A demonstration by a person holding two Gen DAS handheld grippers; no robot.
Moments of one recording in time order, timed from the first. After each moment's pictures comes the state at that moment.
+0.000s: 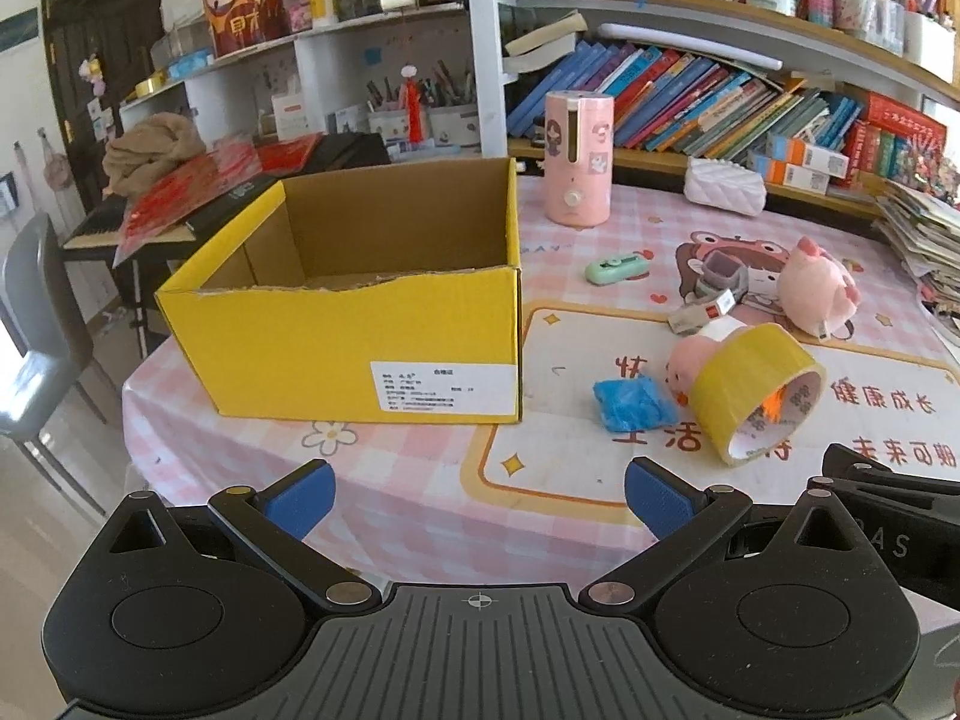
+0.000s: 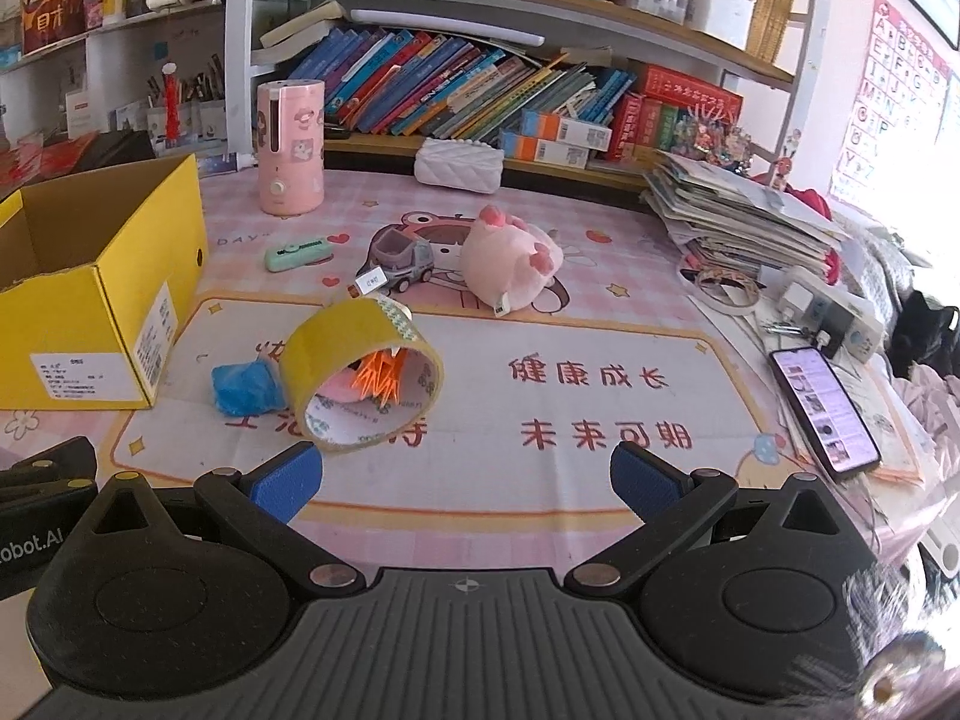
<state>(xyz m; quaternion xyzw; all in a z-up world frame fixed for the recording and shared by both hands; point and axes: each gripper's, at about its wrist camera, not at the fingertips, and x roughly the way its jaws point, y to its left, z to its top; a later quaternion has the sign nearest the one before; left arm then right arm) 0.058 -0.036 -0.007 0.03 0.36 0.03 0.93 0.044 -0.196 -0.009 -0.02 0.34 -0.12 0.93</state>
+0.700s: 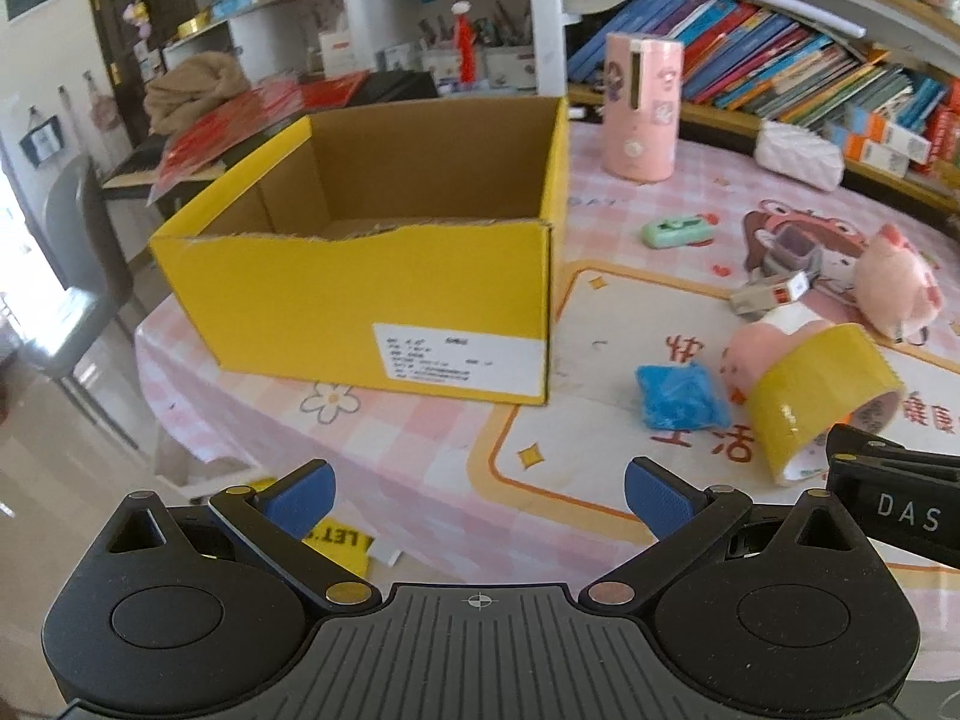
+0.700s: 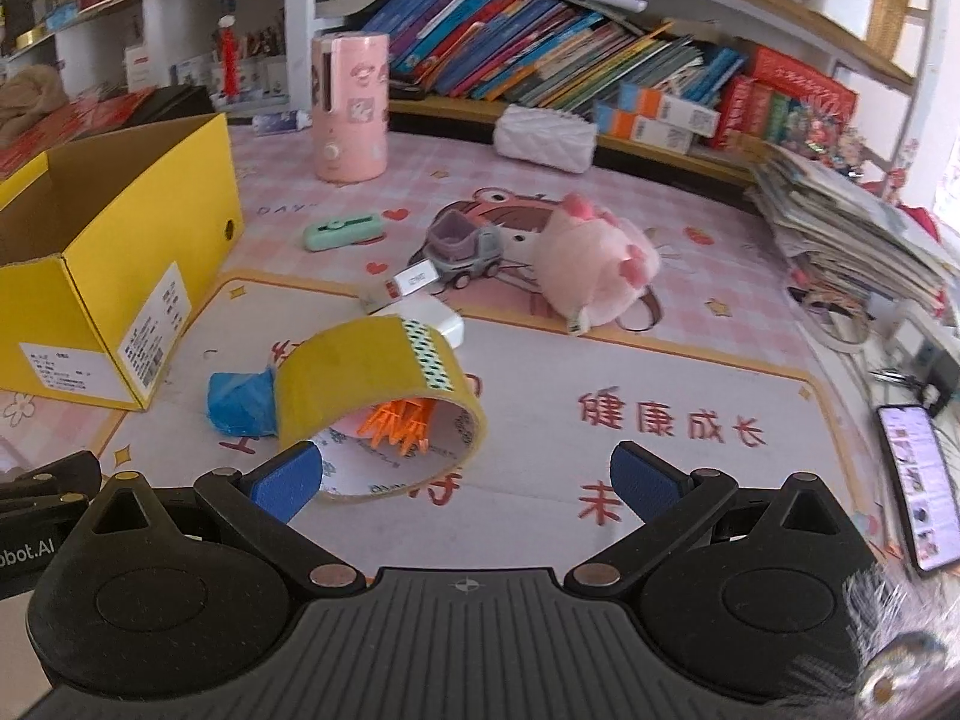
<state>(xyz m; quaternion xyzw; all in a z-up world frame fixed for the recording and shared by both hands) 0.095 -0.047 -0.028 0.01 0.41 0.10 0.91 0.116 -0.221 -0.031 -0.02 0.38 -0.02 0.92</state>
